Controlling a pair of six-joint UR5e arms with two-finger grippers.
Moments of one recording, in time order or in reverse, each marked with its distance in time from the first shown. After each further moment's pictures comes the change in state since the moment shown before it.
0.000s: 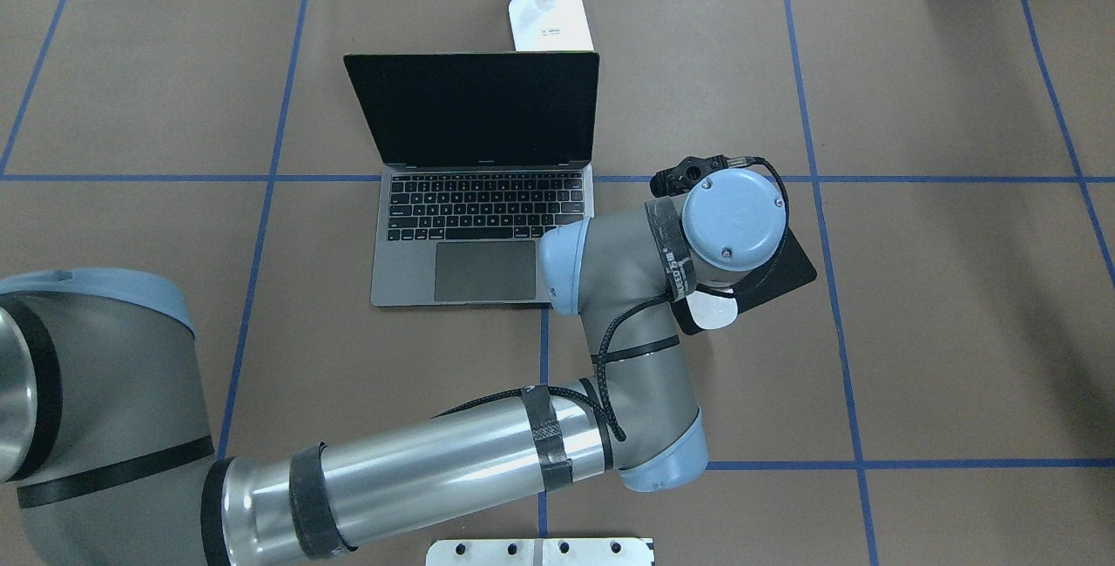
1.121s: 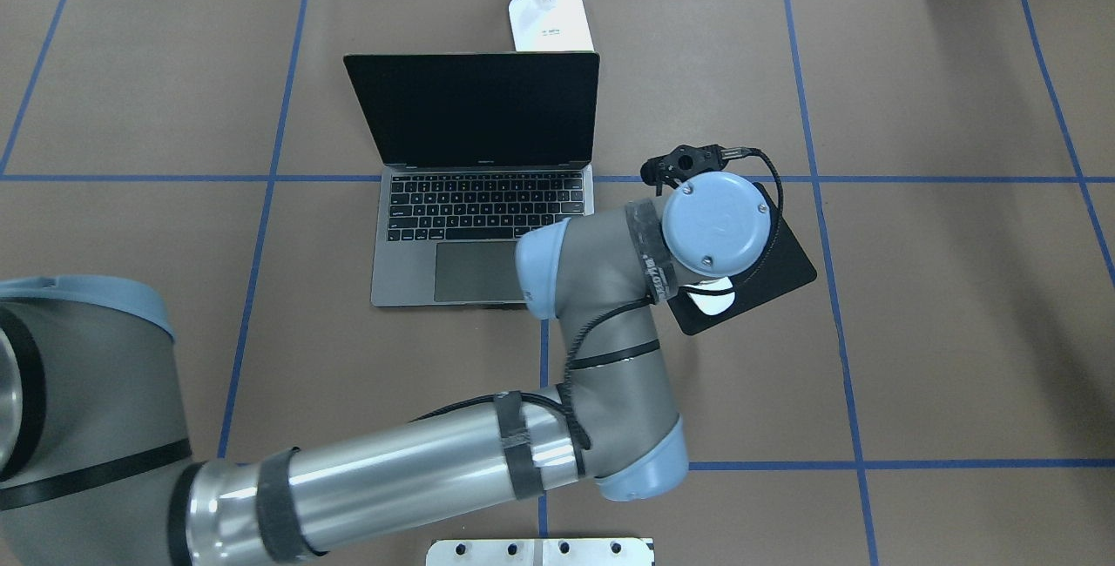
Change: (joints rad) left arm -0.023 0.103 -0.221 0.115 0.003 0.082; right arm 0.004 0.034 0.005 0.001 0.001 0.114
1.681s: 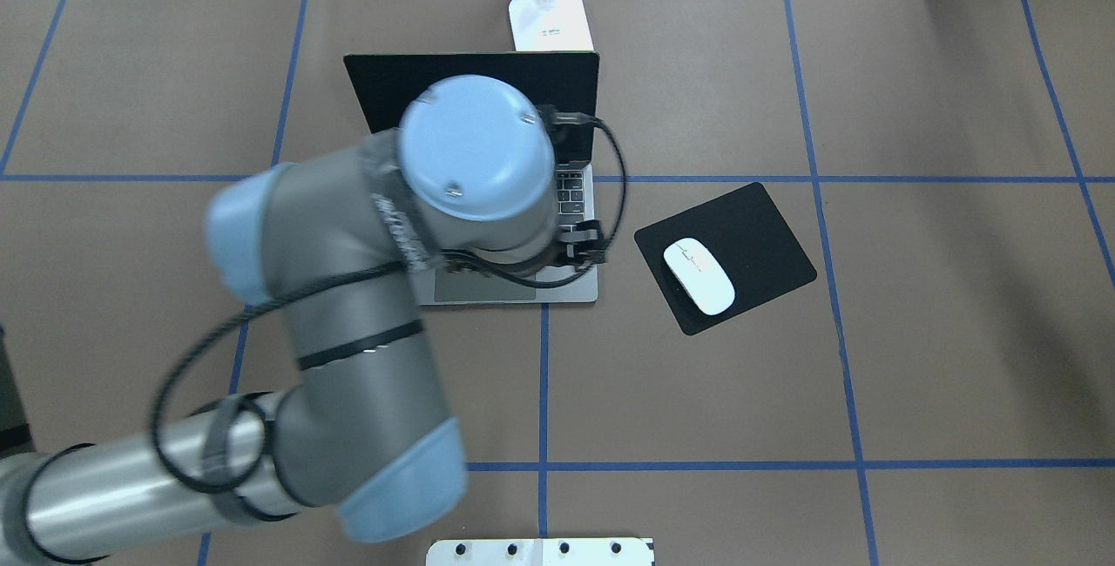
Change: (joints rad) left arm -0.121 0.326 -0.681 0.500 -0.163 0.230; right arm 0.010 0.081 0.015 0.009 -0.004 0.243
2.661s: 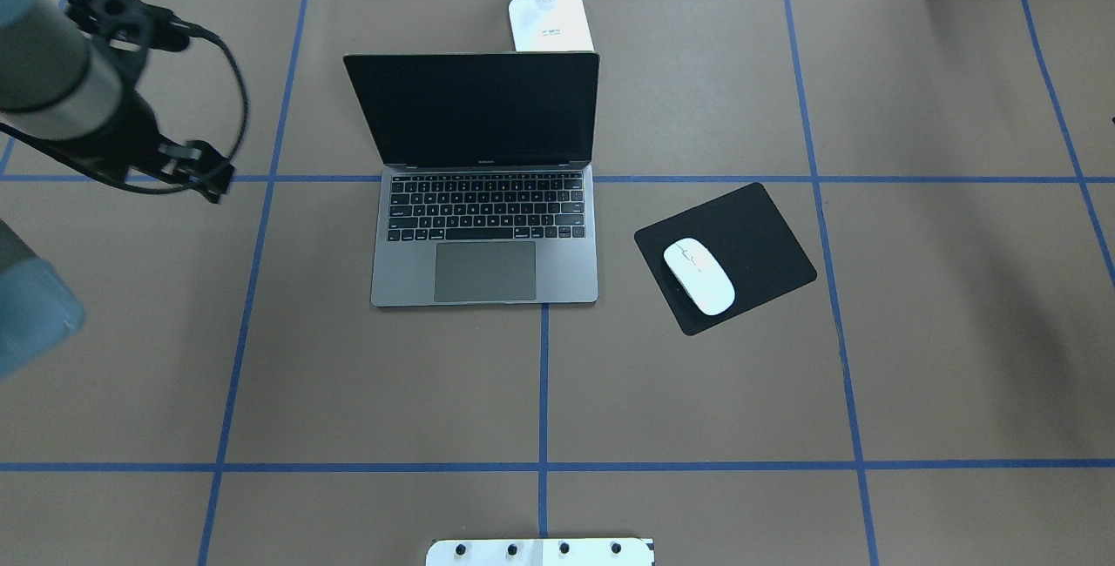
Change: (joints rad) left arm -0.439 0.459 -0.214 0.108 -0.210 0.658; right arm -0.008 0.043 -0.015 0.078 -0.010 0.132
